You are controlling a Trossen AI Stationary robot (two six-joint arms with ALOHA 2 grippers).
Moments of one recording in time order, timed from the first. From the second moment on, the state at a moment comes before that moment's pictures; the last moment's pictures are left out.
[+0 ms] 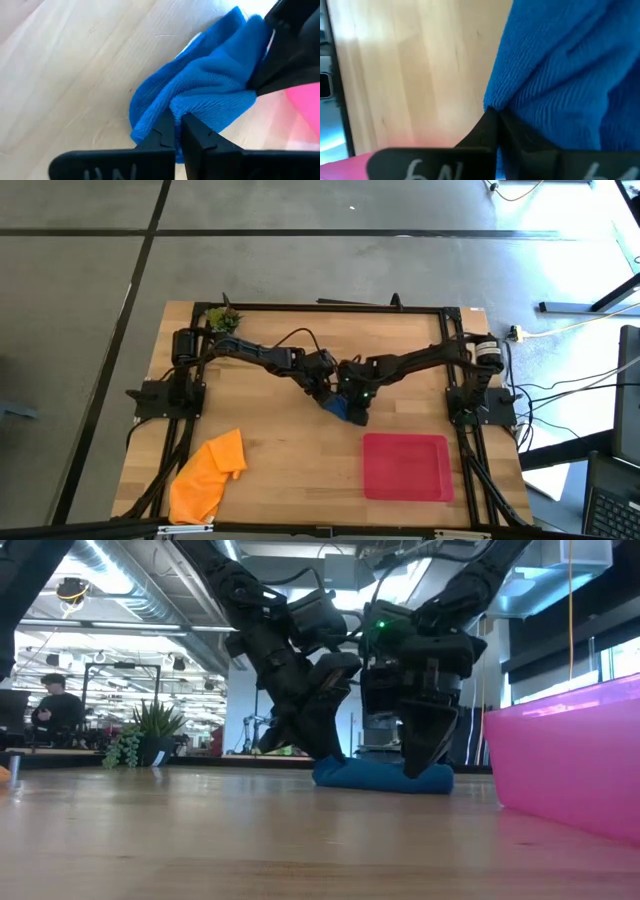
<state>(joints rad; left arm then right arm) 0.17 1.97 1.17 -0.21 0.25 -0.62 -0.09 1.85 0.99 -0.32 -0.52 0.29</state>
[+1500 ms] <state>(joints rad) 0.17 1.97 1.17 -0.30 0.25 -0.41 -0.36 1.82 0.99 -0.36 -0.69 0.52</state>
